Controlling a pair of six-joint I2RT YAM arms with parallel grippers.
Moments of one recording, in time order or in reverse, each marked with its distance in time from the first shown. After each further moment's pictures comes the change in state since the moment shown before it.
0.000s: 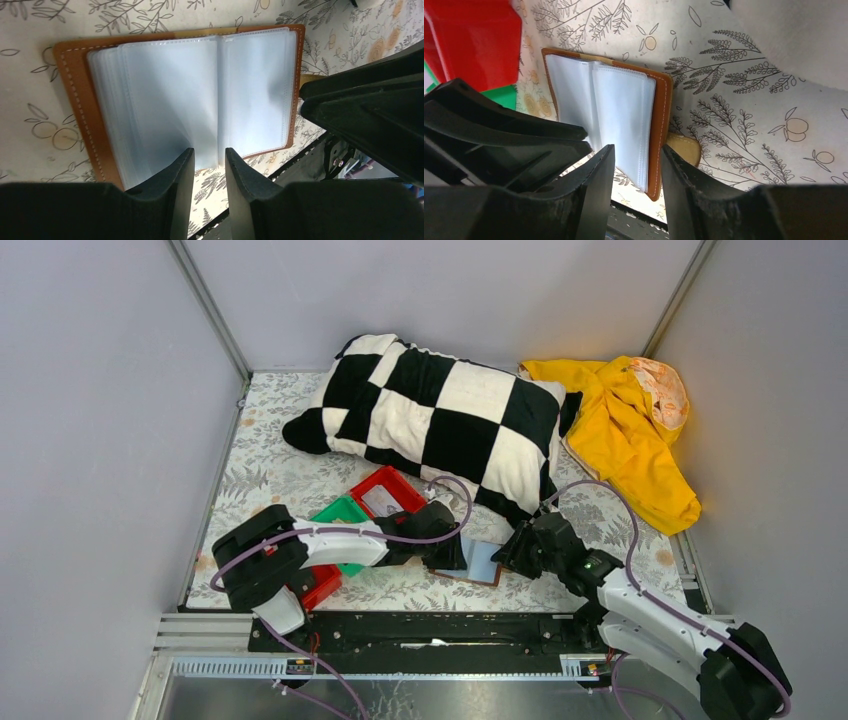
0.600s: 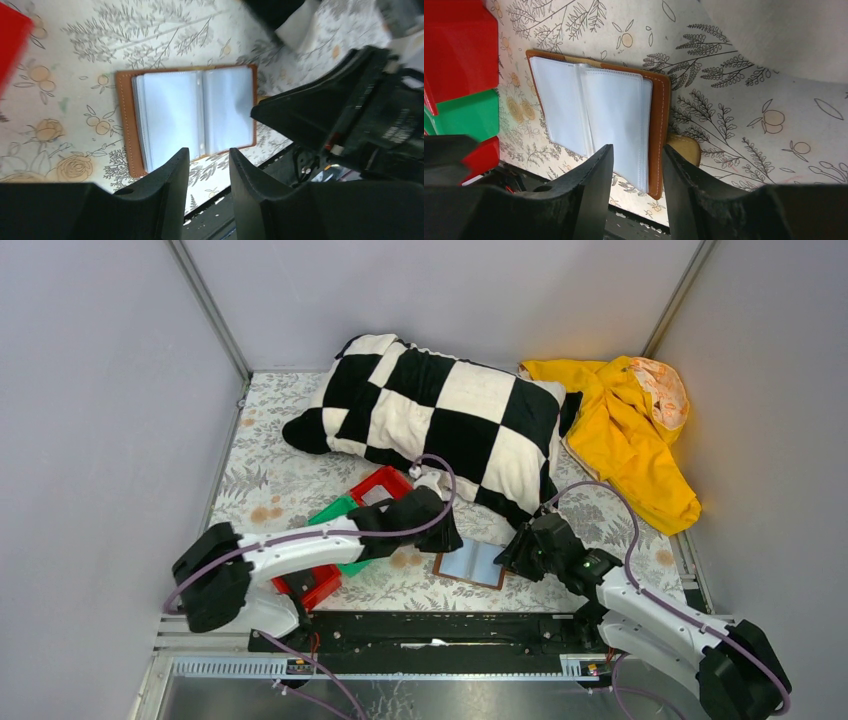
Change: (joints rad) left arm 0.022 -0.251 0.078 -0.187 -0.154 0.027; right arm 0.000 -0.002 0.007 -0.051 0.034 -0.004
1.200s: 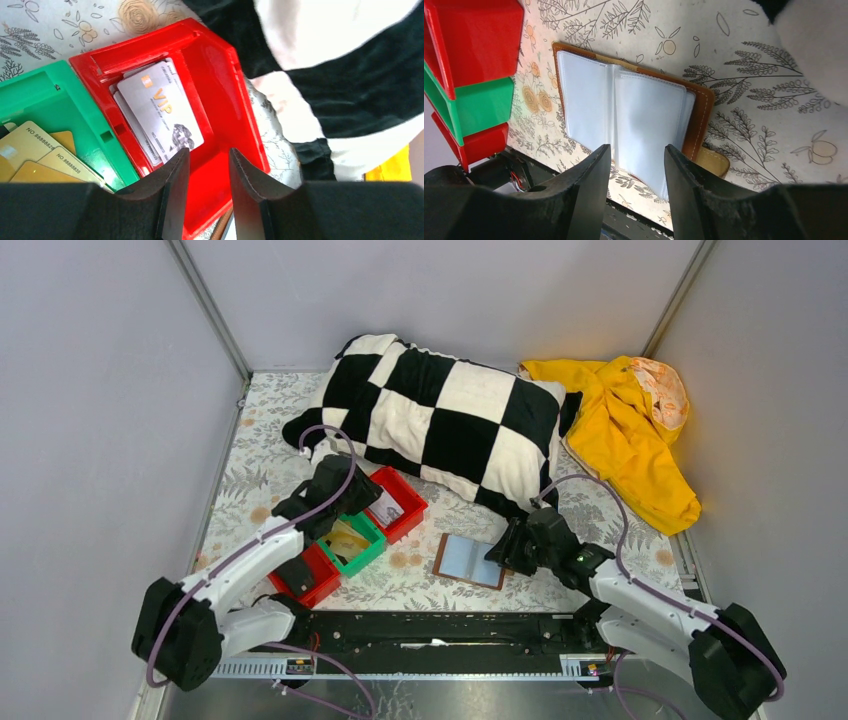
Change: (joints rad) left arm 0.525 -0.227 -0.170 -0.035 -0.083 -0.080; right arm 0.000 0.121 0.016 0.144 -0.091 -0.060
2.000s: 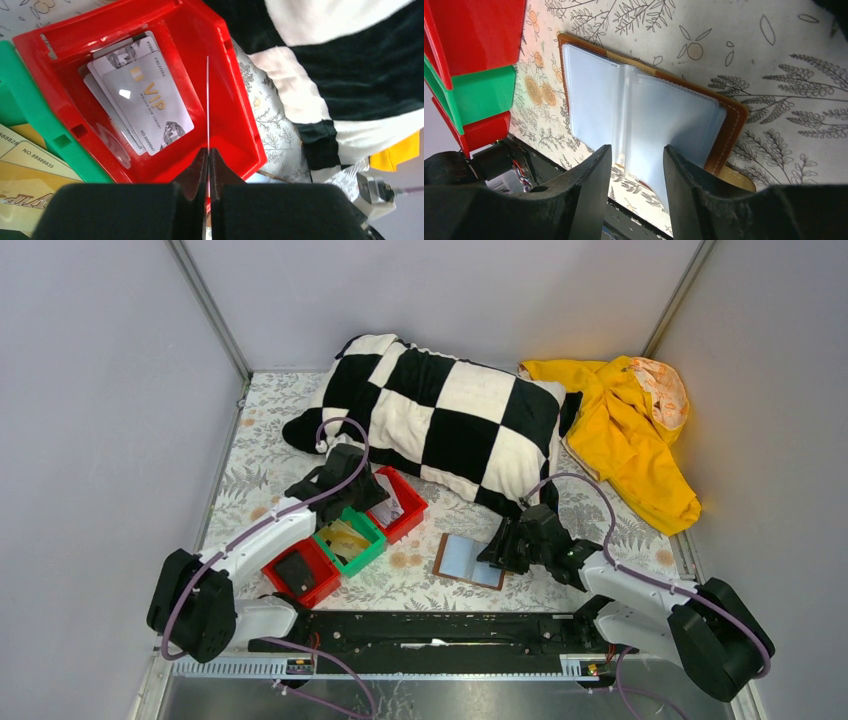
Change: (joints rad) left arm -0.002 0.113 0.111 -0.075 0.117 0.021; right arm 0.000 0.136 -0.001 0.146 -0.076 -0.014
